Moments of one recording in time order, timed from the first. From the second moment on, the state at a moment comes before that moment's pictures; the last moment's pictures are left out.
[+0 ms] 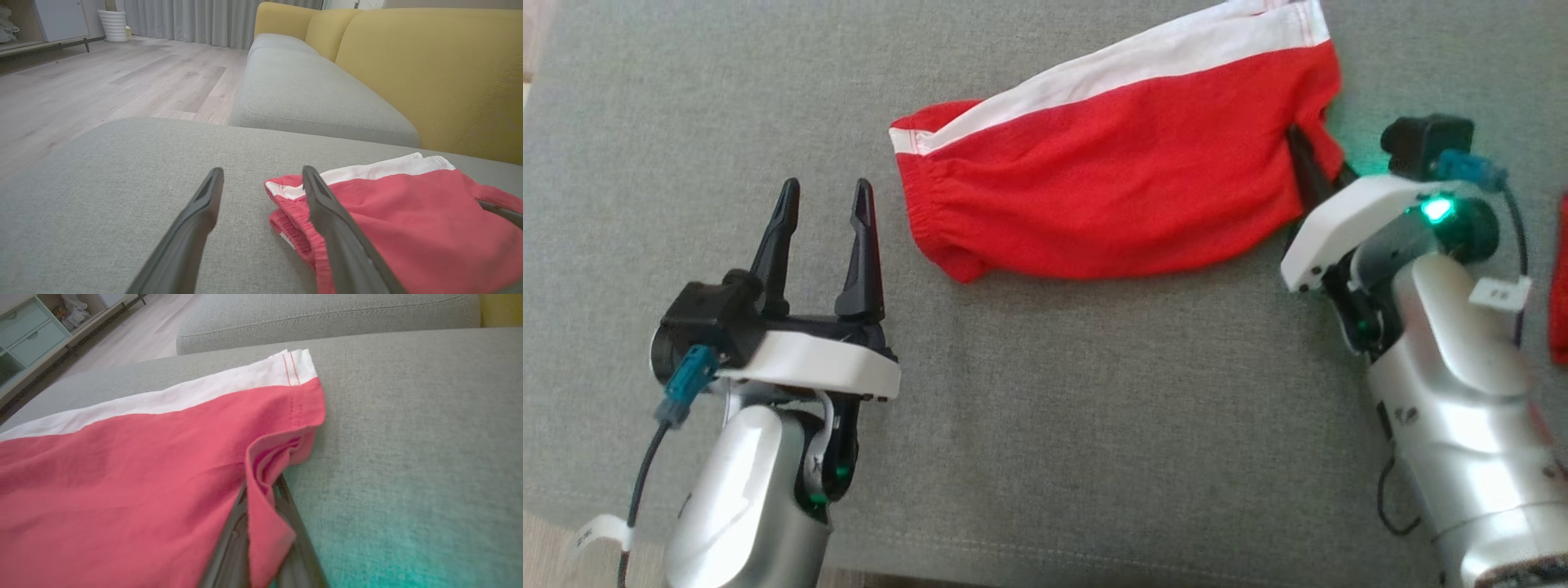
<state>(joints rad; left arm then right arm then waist) -0.28 0.11 -0.28 0.13 -0.32 0.09 -0.25 -0.68 -0.12 0.19 0.70 0.30 0.12 0.10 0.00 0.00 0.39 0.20</state>
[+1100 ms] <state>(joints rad) -0.21 0.12 -0.27 0.12 -0.28 0.08 -0.25 -0.19 -0.07 0.08 0.11 0.31 0.12 0.17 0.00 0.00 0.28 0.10</state>
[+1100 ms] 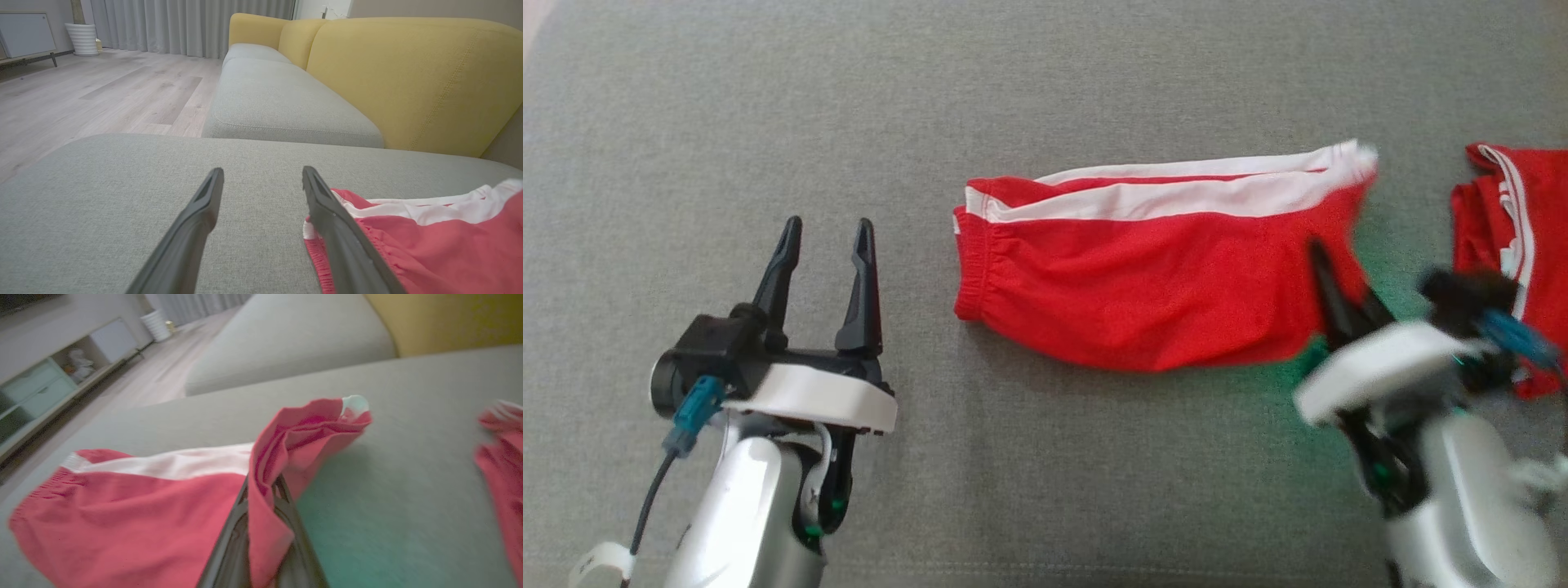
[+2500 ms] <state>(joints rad) -0.20 0.16 -0.28 0.13 -0.28 0.10 -0.24 -0.28 -0.13 0.23 0.04 0.35 0.12 -0.01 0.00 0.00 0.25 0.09</state>
